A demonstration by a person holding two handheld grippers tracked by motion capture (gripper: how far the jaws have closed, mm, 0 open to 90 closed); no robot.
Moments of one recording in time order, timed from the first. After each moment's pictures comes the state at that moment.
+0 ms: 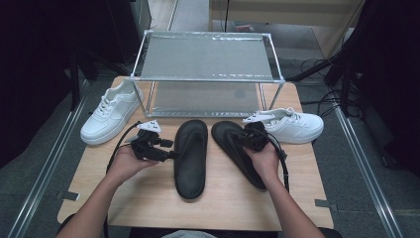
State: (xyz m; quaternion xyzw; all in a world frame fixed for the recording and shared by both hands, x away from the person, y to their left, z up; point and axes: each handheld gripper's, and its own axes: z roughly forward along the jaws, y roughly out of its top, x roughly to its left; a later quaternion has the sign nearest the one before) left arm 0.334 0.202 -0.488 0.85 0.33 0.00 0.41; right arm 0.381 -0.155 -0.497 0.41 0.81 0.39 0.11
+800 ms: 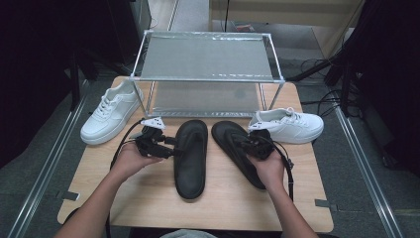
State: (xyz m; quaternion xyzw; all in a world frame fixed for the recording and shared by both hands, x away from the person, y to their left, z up) left arm 0.346 0.192 -0.485 0.85 0.31 -0.01 0.42; right arm 0.349 -0.166 -0.491 0.42 0.81 0.41 0.08
